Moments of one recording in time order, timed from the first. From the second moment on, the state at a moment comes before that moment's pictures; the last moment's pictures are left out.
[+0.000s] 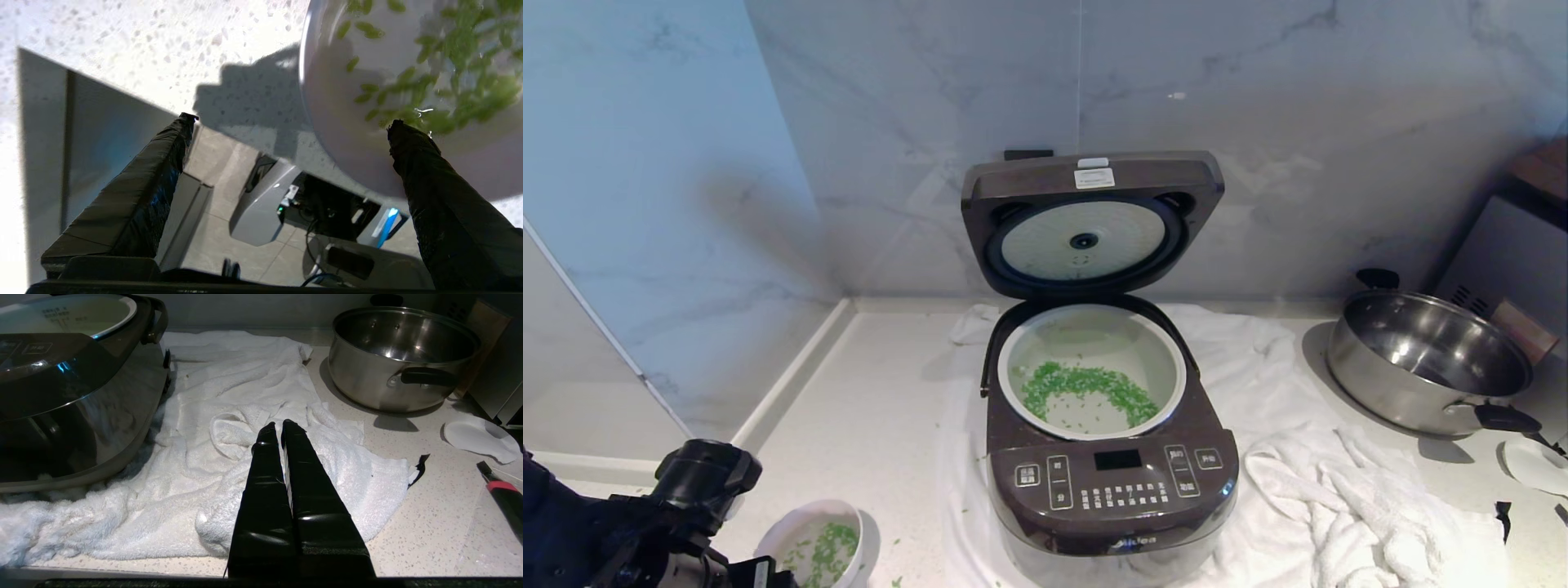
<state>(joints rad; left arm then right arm) -0.07 1.76 -0.36 -0.11 0.16 -0.37 0.00 0.00 0.00 0.01 0.00 -0.01</state>
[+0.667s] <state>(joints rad) -0.09 1.84 -0.34 -0.18 0.16 -0.41 0.00 0.00 0.00 0.01 0.00 -0.01</state>
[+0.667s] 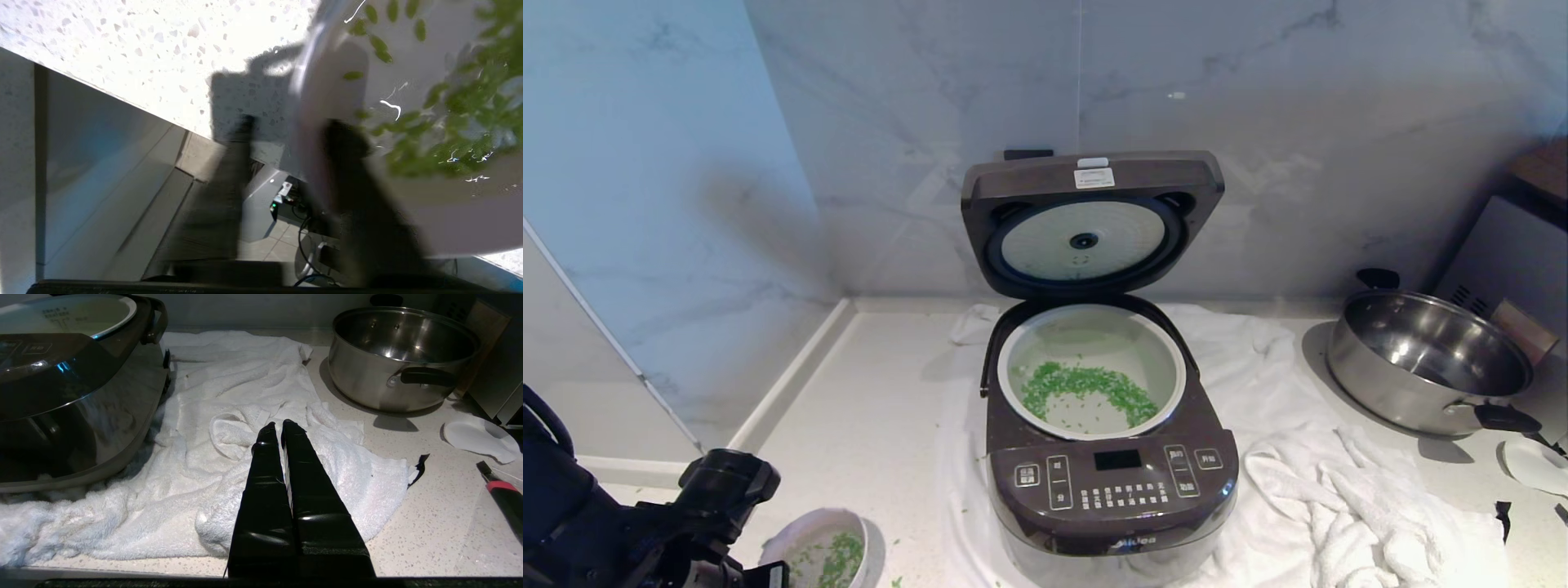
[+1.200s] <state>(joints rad) -0.10 1.83 -0.31 -0.18 0.16 -0.43 0.00 0.00 0.00 0.01 0.00 -0.01</state>
